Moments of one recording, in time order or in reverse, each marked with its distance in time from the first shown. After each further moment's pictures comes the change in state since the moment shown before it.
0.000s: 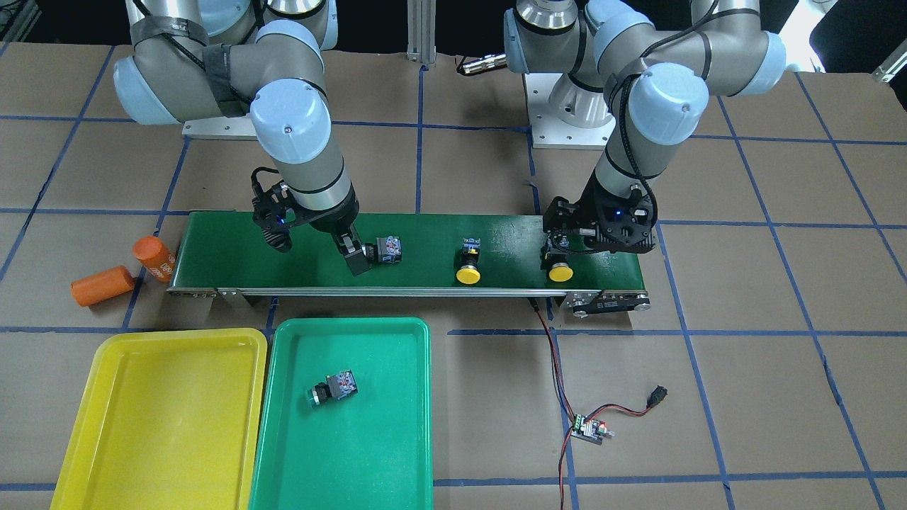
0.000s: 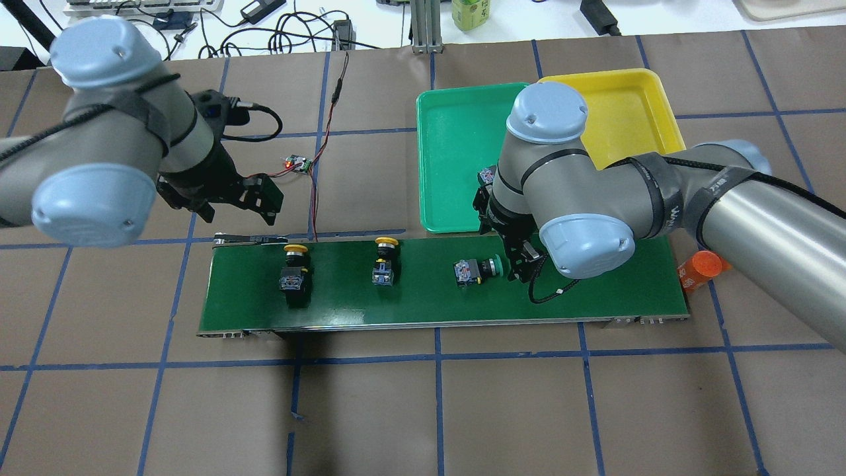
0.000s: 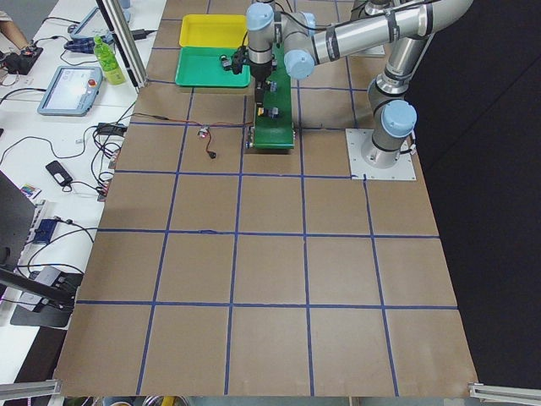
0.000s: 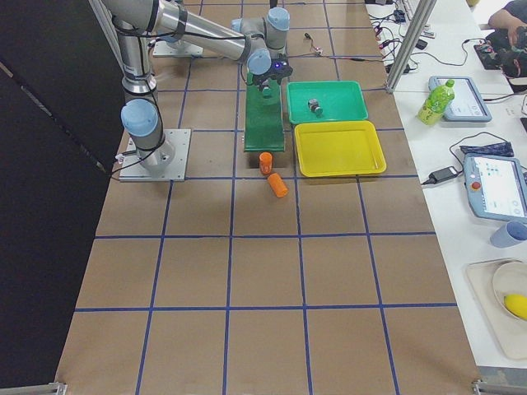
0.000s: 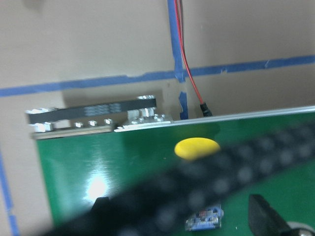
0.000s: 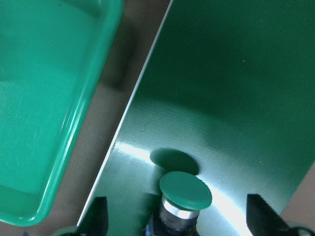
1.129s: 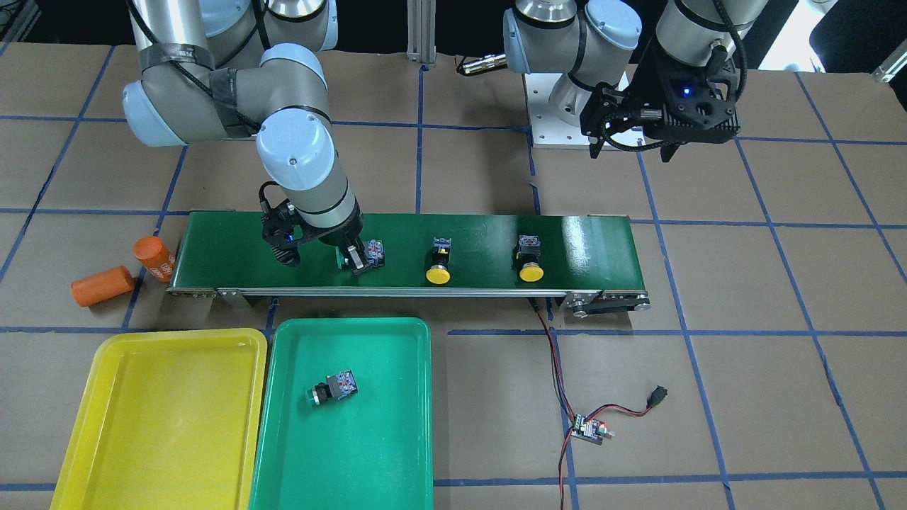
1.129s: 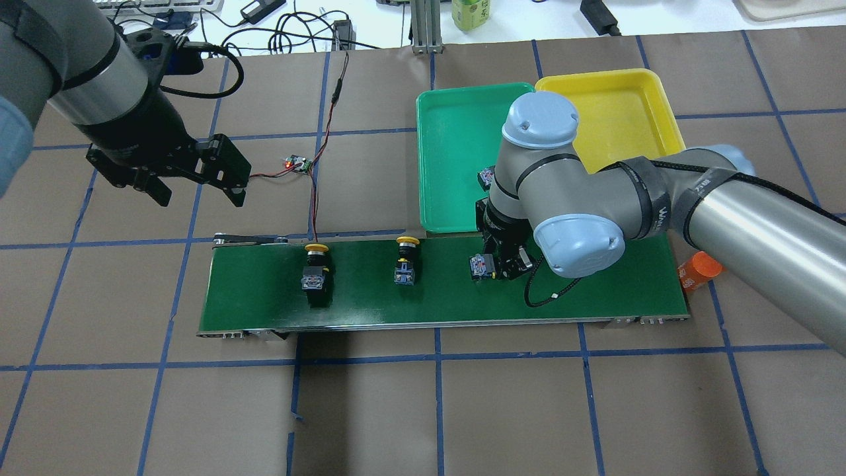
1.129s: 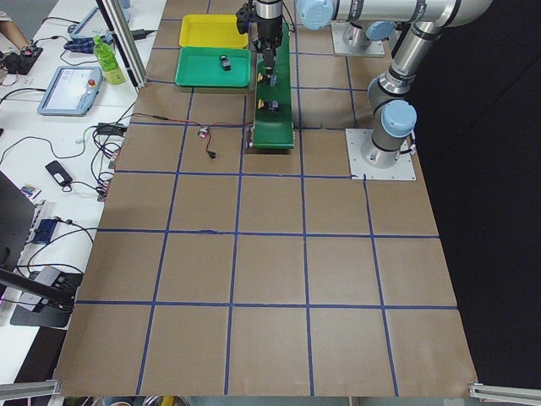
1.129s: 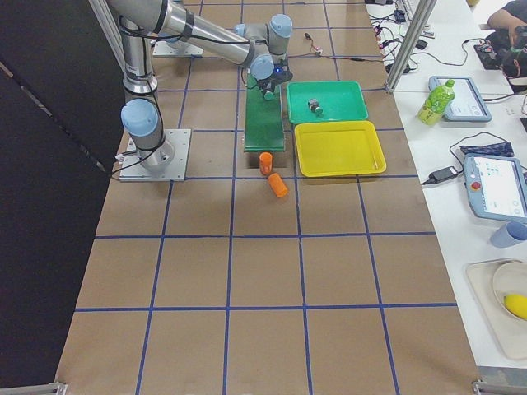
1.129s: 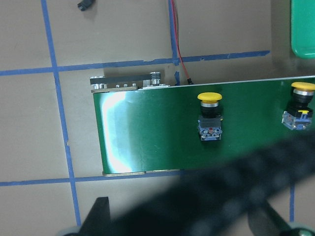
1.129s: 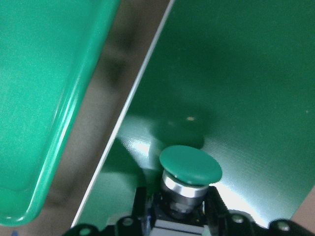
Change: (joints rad) left arm 0.000 0.096 0.142 -0.252 0.012 -0.053; right arm -0.005 0.030 -0.007 0.003 0.034 -0.035
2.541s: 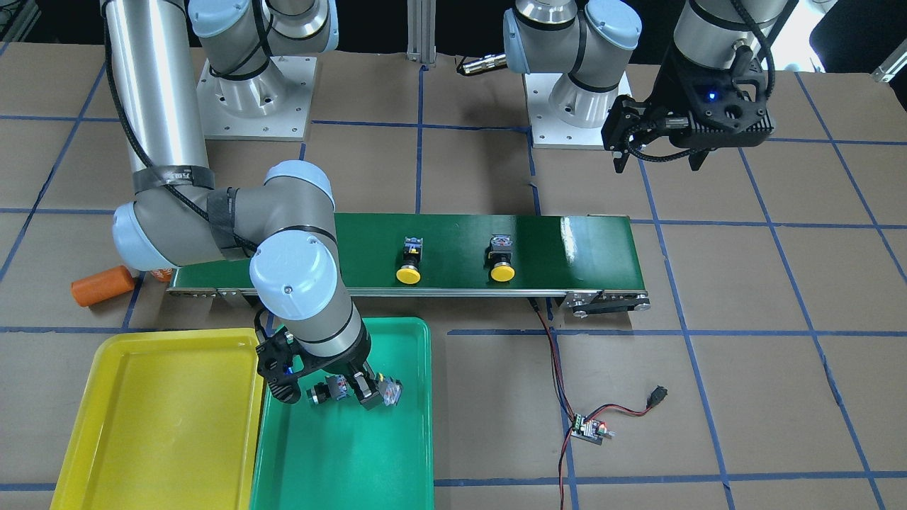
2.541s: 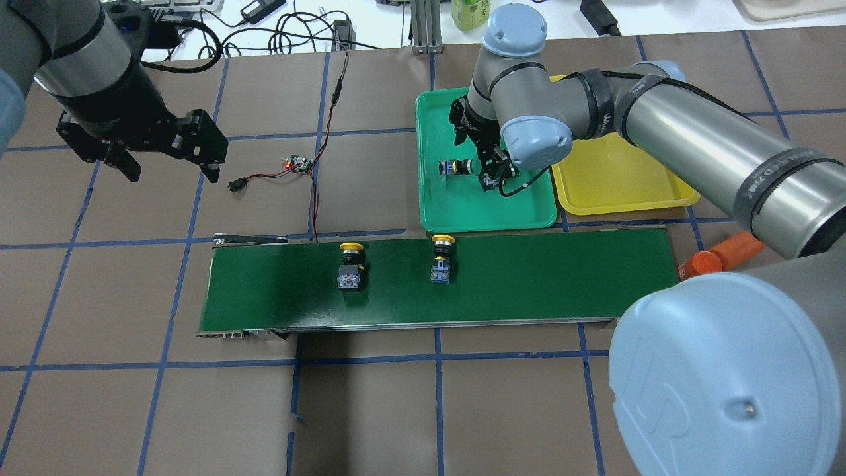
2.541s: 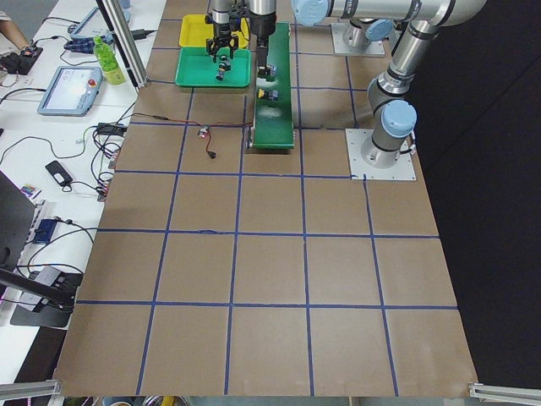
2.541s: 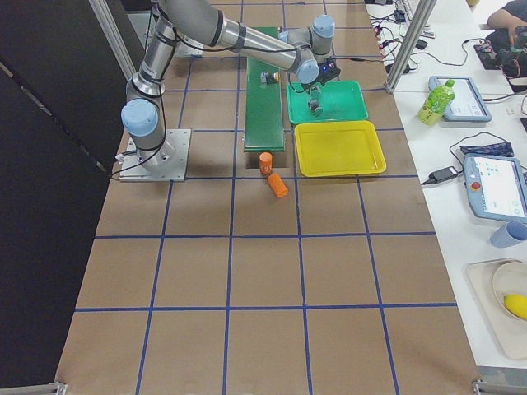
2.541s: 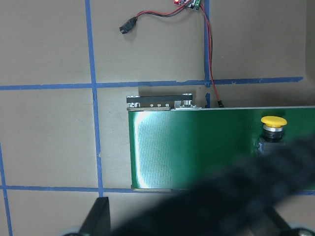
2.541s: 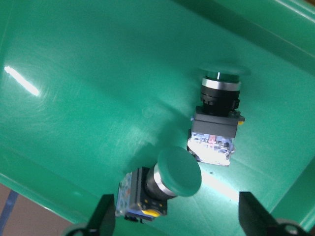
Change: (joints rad) left arm 0.002 -0.026 0.028 0.045 0.056 -0.023; right arm -0.026 0.318 -0.417 -0.101 -0.018 -0.106
